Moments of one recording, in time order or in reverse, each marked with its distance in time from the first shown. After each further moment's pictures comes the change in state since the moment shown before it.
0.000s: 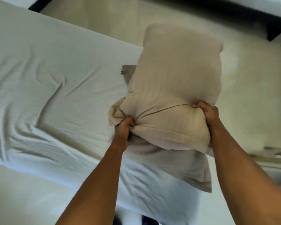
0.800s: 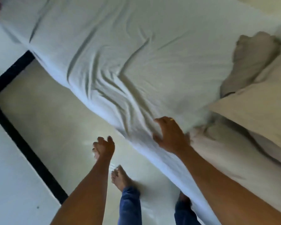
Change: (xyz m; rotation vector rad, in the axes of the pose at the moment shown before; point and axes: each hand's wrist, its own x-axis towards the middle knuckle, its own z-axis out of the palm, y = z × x) left_hand -0.028 -0.164 -0.400 0.820 0.823 -0.354; right_hand -0.197 0.253 0.290 -0.963 -0.832 -1.144
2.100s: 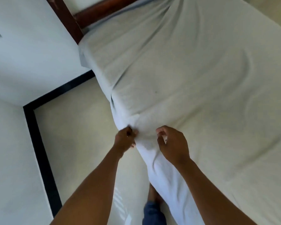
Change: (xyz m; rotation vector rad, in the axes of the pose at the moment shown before) left_hand 0.478 0.122 -0.227 -0.515 -0.353 0.111; right_hand 0.502 -0.289 0.130 0.222 -0.040 0.032
